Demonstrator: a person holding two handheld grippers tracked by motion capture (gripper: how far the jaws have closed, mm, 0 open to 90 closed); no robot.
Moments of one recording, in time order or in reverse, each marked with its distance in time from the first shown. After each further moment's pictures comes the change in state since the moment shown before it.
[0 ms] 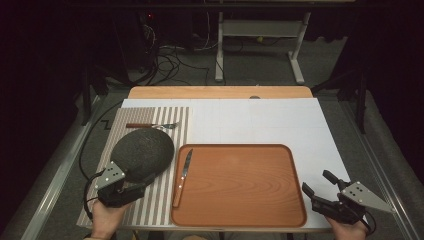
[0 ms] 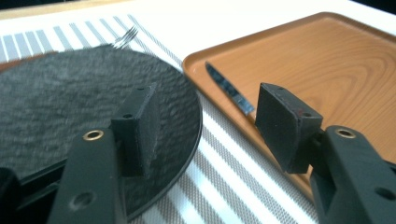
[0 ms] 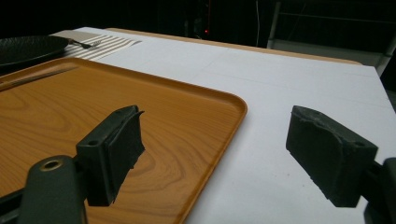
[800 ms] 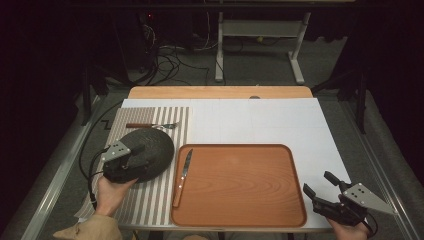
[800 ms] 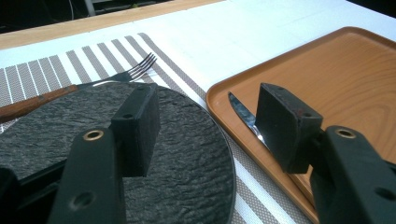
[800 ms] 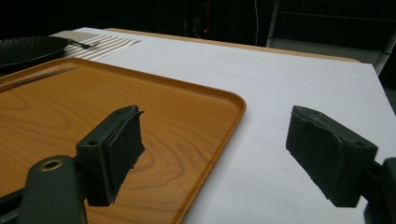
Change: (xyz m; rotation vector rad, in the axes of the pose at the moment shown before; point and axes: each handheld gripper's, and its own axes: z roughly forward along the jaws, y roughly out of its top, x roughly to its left) left arm -0.002 0.053 0.006 -0.052 -0.018 0.074; right arm 0.000 -0.002 -0.008 -0.014 0.005 0.002
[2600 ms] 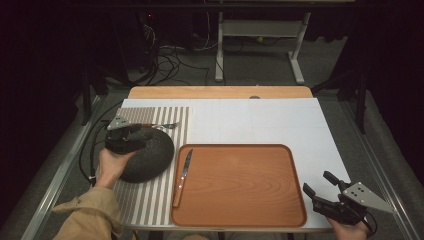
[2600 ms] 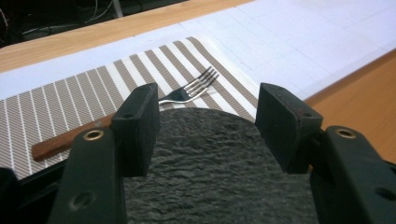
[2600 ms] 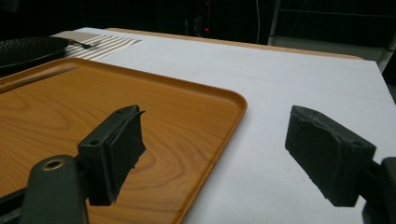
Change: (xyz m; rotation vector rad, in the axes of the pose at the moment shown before) left arm 0.059 0.031 0.052 0.089 0.057 -0.028; right arm -0.002 -0.001 0.002 0.001 0.006 0.017
